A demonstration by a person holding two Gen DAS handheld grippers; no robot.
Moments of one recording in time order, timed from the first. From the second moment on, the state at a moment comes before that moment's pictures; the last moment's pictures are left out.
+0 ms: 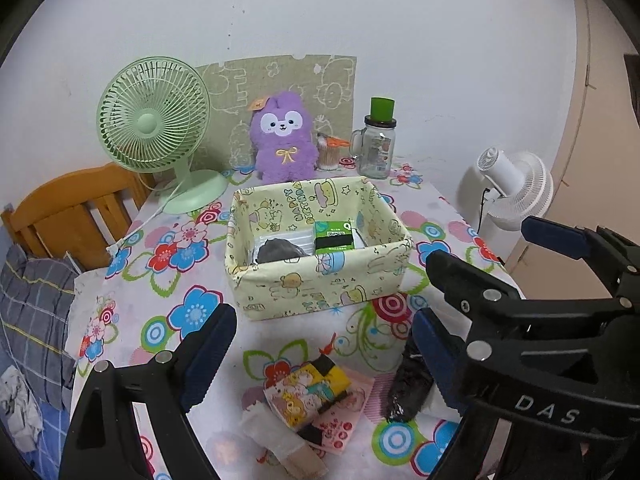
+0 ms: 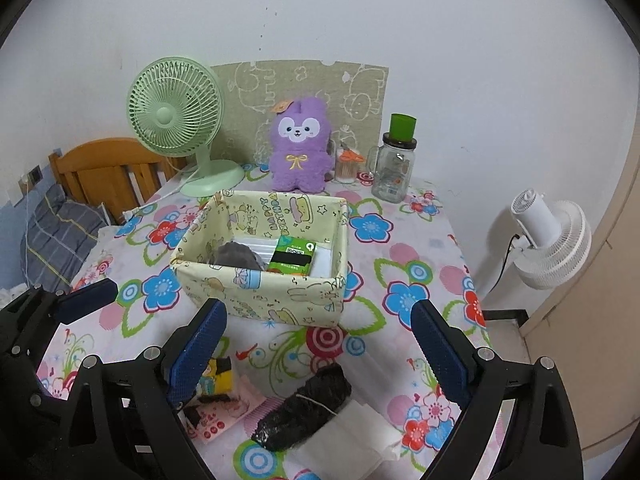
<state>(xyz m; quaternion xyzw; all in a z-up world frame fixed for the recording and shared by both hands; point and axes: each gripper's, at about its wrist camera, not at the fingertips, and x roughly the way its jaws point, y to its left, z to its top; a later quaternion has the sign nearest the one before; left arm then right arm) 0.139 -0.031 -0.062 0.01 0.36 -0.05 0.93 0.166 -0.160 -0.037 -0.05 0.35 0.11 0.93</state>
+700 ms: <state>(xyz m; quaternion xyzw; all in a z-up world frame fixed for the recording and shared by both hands) 0.093 -0.031 -0.083 0.01 0.37 -0.06 0.93 0.121 -0.169 -0.064 -0.04 0.34 0.12 0.93</state>
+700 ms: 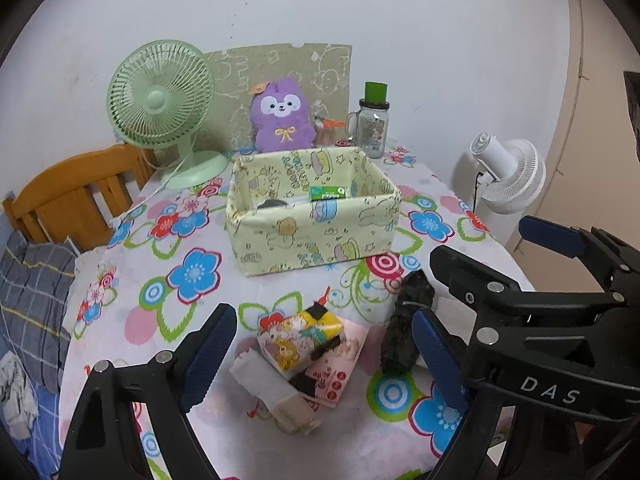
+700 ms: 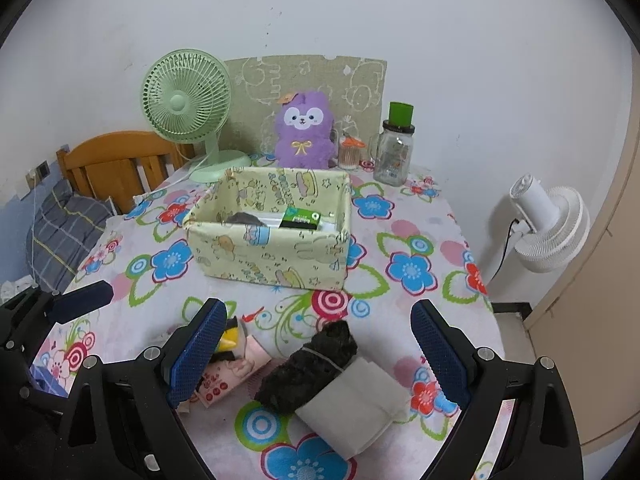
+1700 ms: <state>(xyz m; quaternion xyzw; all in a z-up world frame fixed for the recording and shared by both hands) 0.082 -0.013 -0.168 -0.02 0.44 0.00 0.90 0.118 -0.150 -0.146 -0.06 0.40 0.11 0.91</state>
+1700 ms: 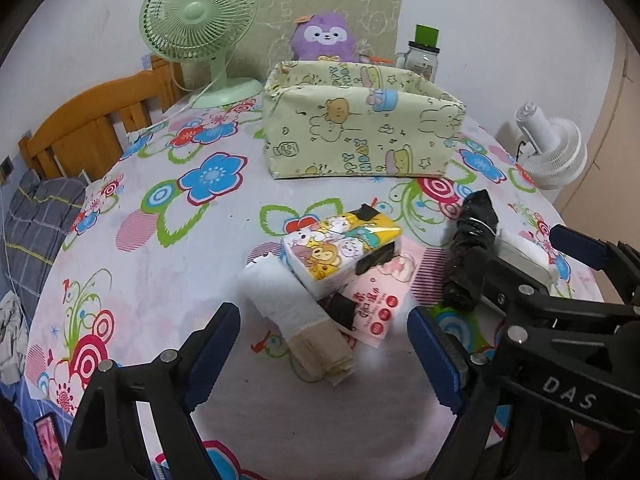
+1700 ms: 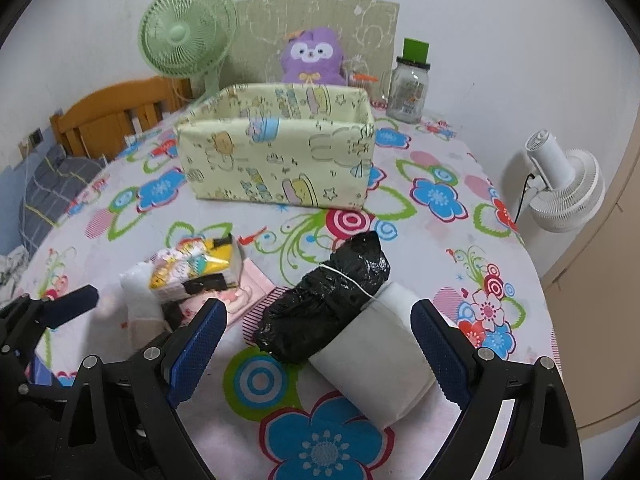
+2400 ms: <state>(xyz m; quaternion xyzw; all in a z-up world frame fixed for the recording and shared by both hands) 0.107 0.007 -0.198 -0.04 0.47 0.02 0.88 0.160 -0.129 -0.186 -0.06 0.46 0.12 0.88</state>
